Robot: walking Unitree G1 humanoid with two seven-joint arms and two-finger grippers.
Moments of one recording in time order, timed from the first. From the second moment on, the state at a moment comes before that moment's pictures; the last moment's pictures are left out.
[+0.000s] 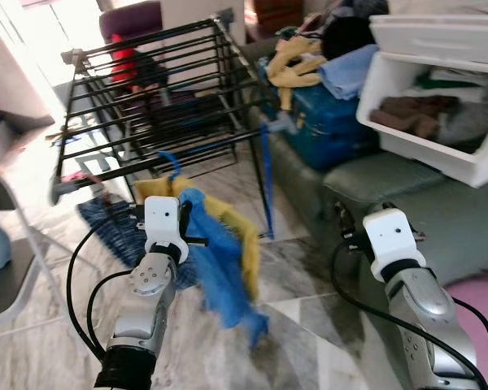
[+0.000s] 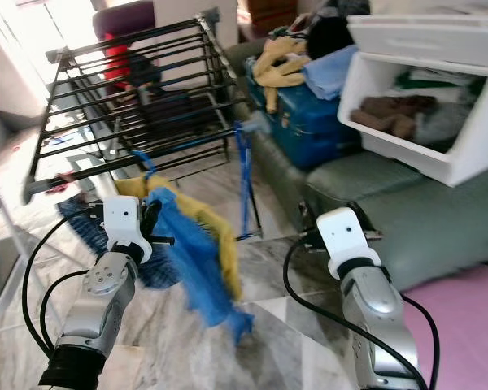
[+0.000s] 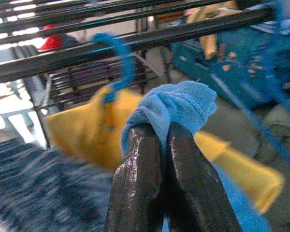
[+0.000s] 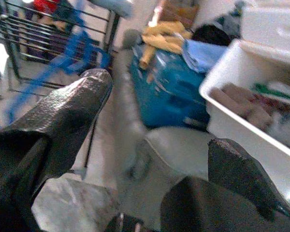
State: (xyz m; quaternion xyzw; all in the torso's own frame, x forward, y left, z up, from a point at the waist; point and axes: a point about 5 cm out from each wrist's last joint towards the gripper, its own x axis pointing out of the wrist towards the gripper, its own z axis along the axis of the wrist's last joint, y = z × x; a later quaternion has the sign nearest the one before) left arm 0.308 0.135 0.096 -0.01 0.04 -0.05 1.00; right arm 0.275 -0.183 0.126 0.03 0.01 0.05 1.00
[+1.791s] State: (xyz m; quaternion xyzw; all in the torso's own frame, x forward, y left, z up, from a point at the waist) left arm 0.288 0.157 0.099 0.00 0.02 0.01 1.00; right arm 0.295 -0.176 0.128 -0.01 -0.01 0.01 1.00
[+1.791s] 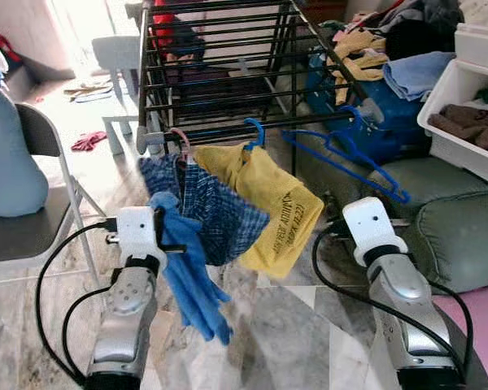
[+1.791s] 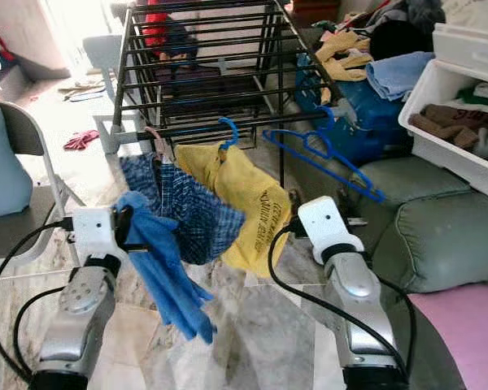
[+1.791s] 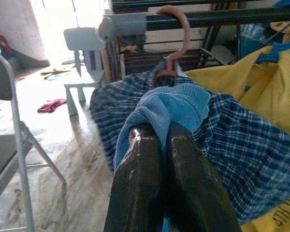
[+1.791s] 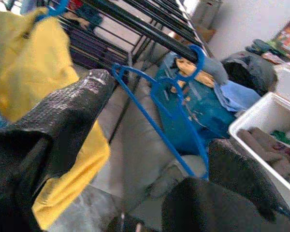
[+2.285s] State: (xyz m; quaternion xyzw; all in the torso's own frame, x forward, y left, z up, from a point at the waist) left arm 0.288 0.152 0.094 -0.01 0.03 0.00 1.00; right arm 0.299 -0.171 0.127 -0.01 0.00 0.02 1.00
